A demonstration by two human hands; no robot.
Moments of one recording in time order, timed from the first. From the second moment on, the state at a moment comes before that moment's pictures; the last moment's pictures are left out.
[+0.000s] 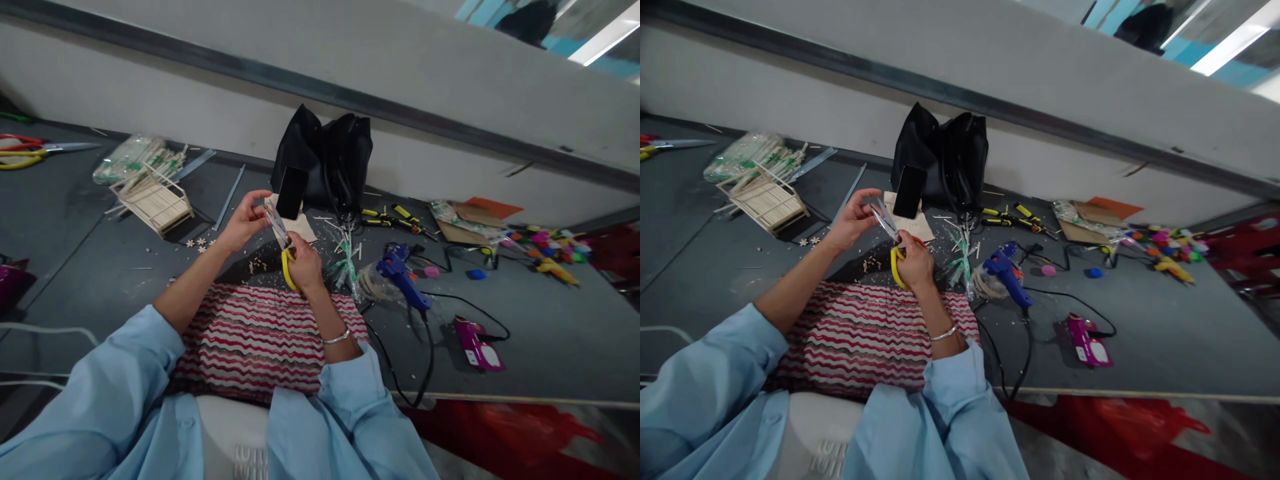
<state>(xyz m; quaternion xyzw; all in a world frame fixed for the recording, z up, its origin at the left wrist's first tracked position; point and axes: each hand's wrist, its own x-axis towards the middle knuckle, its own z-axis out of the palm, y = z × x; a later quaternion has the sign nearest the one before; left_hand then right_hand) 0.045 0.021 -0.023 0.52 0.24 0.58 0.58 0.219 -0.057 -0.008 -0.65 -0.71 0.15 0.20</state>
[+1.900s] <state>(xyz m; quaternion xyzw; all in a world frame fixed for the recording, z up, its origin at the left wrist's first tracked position) 0.041 0.024 -0.022 0.57 0.22 0.59 0.53 0.219 -0.057 -0.008 -0.66 -0.71 0.15 0.20</state>
